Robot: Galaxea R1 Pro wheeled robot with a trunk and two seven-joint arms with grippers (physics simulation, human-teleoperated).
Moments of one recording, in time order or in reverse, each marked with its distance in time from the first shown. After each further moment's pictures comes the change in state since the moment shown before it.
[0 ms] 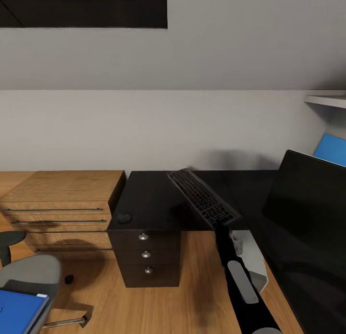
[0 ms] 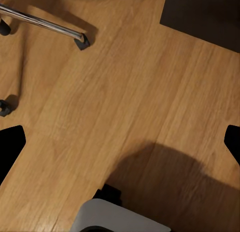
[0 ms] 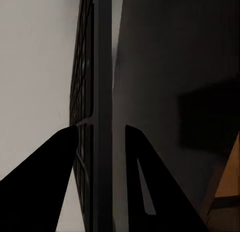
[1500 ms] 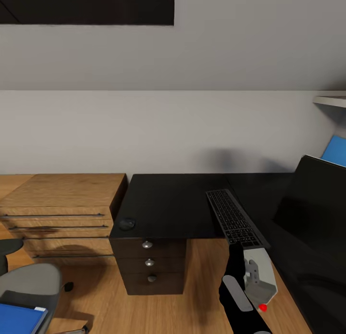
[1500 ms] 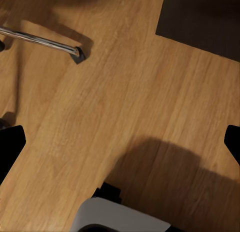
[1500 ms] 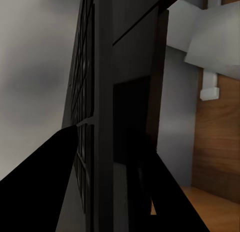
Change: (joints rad) left arm 0.000 -0.003 -0.024 0.007 -0.018 0.000 -0.001; right arm -0.010 0.000 0.009 0.235 -0.076 -0.522 0.022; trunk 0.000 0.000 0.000
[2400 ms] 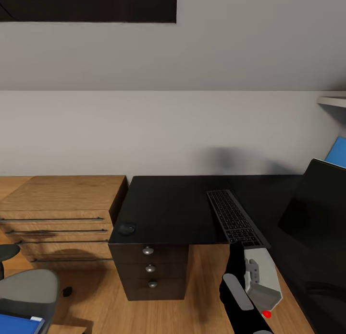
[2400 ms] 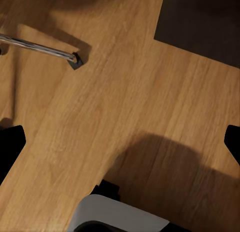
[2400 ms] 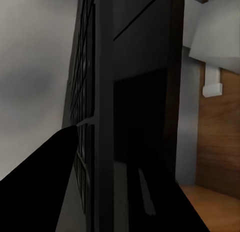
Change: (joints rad) left arm 0.000 -0.006 0.000 0.006 -0.002 0.000 0.000; right arm 0.000 0.000 -0.002 -0.023 -0.002 0.008 -0.034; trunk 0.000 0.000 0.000
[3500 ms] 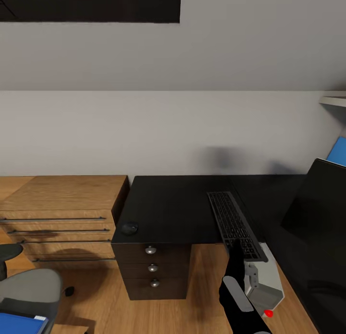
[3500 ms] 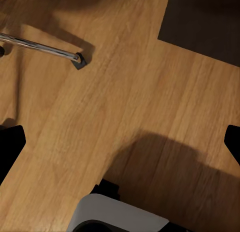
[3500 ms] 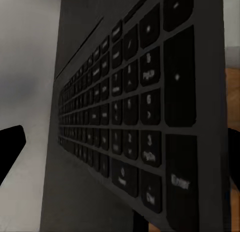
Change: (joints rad) left arm 0.000 -0.001 0.000 0.002 0.000 0.000 0.000; right arm 0.000 0.000 0.002 0.032 -0.039 0.002 -0.002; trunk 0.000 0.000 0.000
